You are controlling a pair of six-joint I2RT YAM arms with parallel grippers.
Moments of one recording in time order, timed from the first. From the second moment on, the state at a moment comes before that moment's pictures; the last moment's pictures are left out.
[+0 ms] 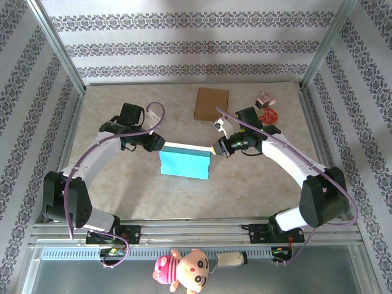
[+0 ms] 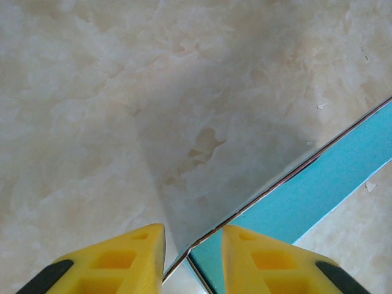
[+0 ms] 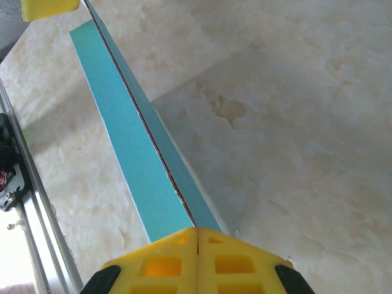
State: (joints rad) left arm -0.23 1.45 1.12 -0.69 0.46 0.23; right arm 0.38 1.45 1.06 -0.60 -0.66 -0.11
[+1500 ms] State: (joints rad) left arm -0.22 1.41 1.04 -0.63 0.41 0.01; right arm 0.48 1.44 1.03 -0.51 -0.48 0.08
